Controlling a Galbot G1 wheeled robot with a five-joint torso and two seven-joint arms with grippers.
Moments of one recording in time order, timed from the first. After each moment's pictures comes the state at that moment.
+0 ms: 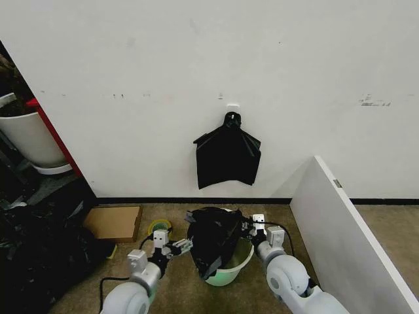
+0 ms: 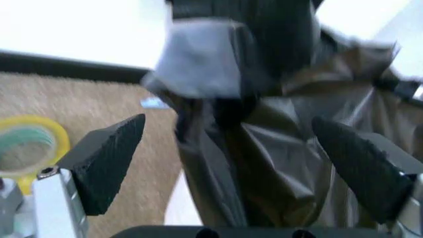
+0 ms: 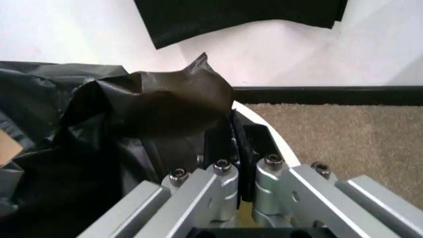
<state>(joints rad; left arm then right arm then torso) 1.42 -1.22 -0.24 -1.87 -0.58 0.25 -0.03 -1.24 1.16 0.08 1.87 0.61 -0.33 0.31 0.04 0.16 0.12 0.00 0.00</state>
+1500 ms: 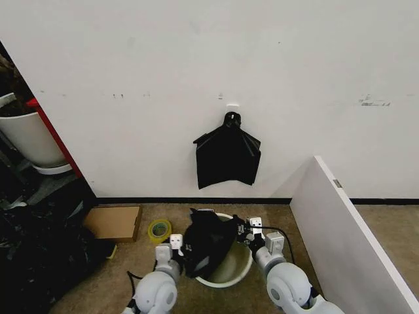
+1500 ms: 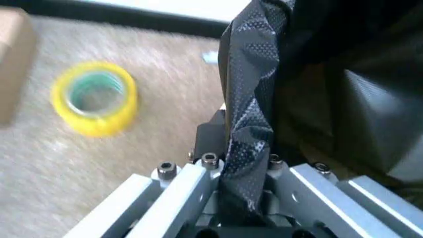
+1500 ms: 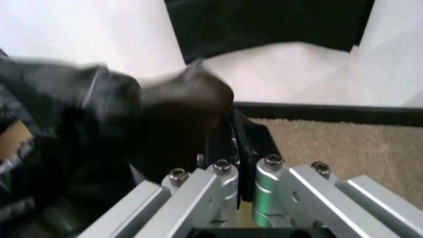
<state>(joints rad) 1.36 -1.25 -0.18 -1.87 -0.58 0.40 -0.36 -1.31 1.14 0.07 1.95 0.55 -0.26 0.28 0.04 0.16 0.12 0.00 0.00</state>
